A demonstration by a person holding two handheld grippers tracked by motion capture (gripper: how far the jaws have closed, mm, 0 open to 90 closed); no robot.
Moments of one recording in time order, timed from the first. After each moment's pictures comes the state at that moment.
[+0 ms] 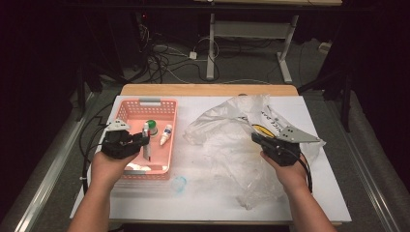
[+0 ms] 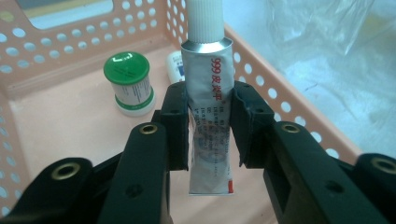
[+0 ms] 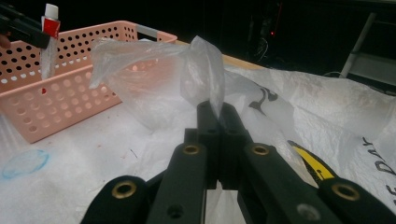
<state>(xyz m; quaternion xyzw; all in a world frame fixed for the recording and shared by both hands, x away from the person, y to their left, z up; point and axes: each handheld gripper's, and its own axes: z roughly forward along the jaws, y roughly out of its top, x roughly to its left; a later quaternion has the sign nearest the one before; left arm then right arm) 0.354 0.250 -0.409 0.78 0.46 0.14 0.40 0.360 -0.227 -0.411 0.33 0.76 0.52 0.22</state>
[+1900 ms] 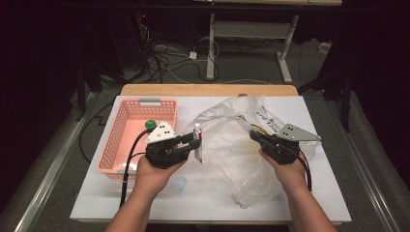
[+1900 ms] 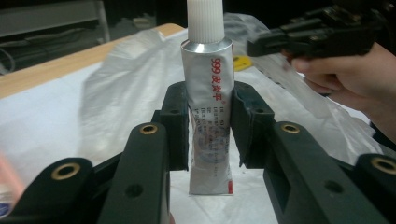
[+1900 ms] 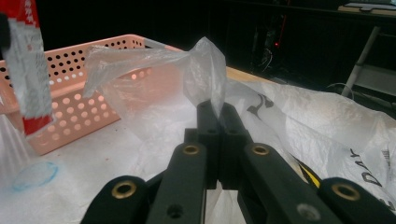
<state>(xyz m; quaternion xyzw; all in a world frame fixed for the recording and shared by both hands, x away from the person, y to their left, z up) 0.319 0.119 -0.368 0.78 0.32 0.11 0.52 0.360 -0.222 -0.403 0.31 0.75 0.54 0.22</state>
